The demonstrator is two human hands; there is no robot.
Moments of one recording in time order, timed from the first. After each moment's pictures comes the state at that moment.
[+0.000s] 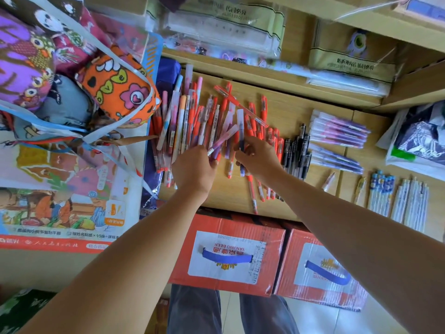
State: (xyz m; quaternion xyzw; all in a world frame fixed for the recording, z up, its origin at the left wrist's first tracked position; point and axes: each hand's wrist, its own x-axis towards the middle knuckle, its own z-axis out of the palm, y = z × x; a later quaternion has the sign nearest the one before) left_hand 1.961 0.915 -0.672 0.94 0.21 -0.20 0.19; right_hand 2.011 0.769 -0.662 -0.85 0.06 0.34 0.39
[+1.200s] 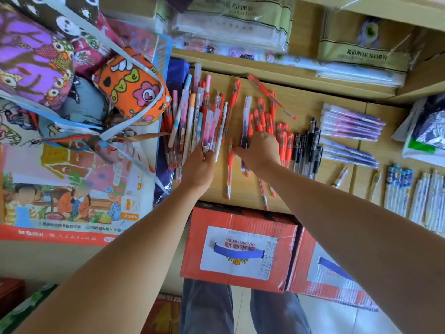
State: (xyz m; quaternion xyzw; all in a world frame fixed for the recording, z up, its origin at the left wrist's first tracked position) left_hand 1.948 0.930 -0.683 0.80 0.31 -0.20 0.48; right_hand 2.013 0.796 -0.674 -0.92 0.06 0.31 0.22
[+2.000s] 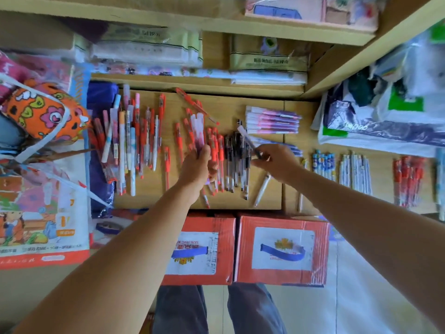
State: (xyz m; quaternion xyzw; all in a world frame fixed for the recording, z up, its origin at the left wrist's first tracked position) left_hand 1.974 0.795 -0.631 0.60 0.37 -0.24 0.67; right_hand 2.011 0.596 -0.623 -0.90 0.01 0.34 0.26
